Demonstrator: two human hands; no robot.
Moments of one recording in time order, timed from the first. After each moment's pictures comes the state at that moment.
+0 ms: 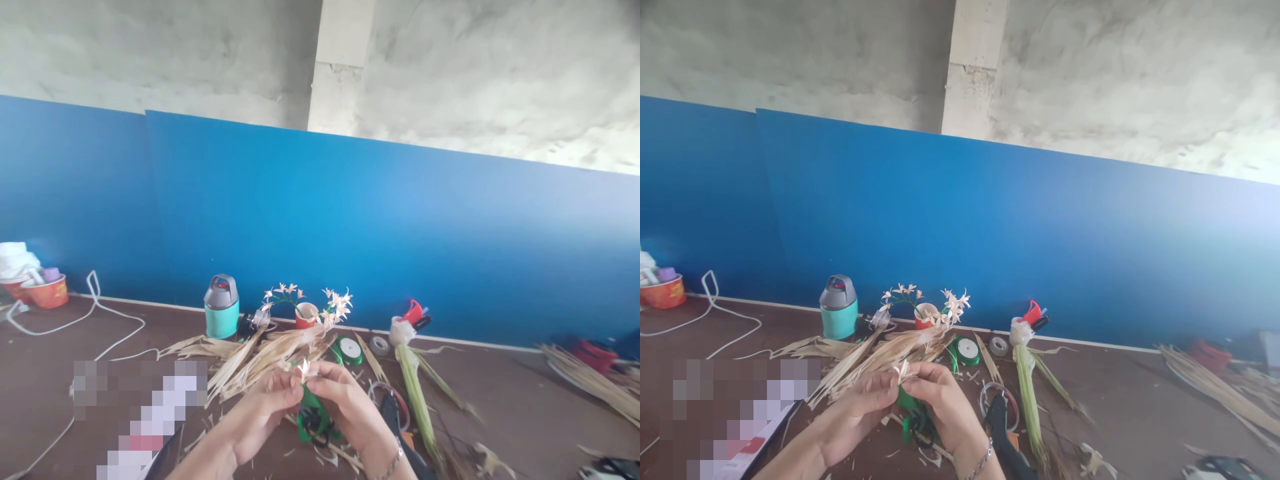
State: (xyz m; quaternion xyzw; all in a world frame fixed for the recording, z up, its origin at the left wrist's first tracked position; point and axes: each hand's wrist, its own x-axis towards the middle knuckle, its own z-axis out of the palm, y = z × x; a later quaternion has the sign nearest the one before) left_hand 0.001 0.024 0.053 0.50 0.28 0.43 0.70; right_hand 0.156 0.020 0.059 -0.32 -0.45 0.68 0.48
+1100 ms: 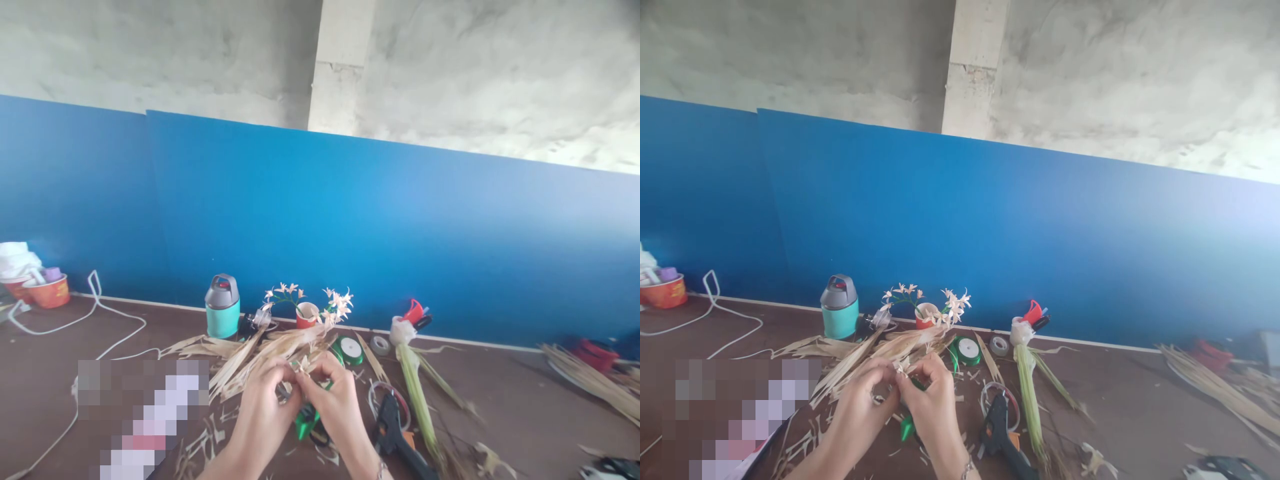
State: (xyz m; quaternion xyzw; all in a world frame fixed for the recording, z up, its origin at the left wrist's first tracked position) left_hand 0.007 0.025 0.042 0.67 0.46 0.51 0.29; right_hand 0.135 0.021 0.049 -0.52 -0.59 0.31 0.53
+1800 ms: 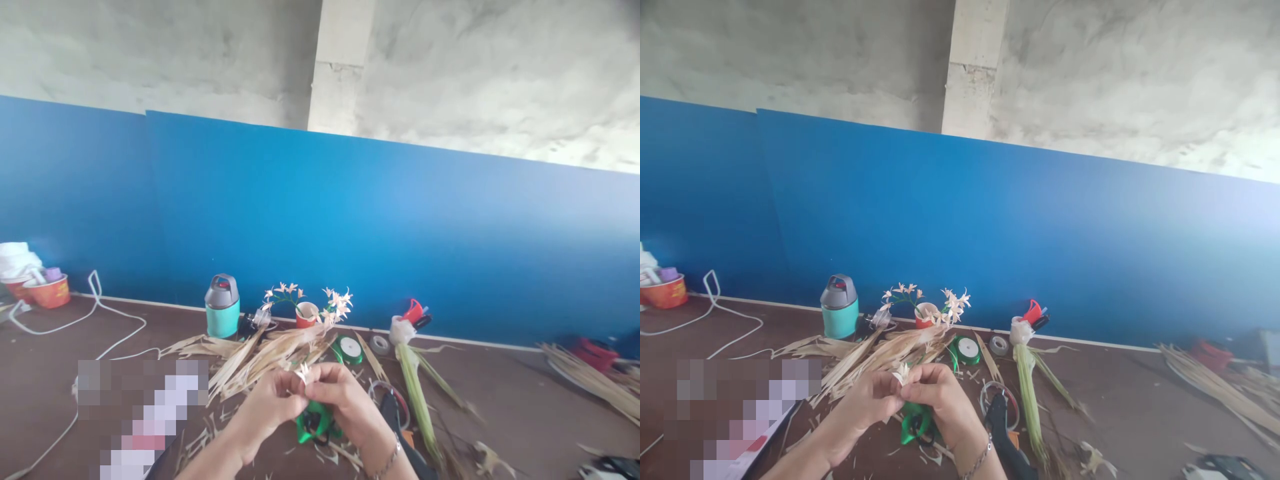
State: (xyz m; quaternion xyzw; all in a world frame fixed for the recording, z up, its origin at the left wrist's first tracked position) left_hand 0.006 0.025 0.053 0.54 0.38 0.38 0.64; right_hand 0.158 0.026 0.048 -0.31 -0.45 0.69 0.48
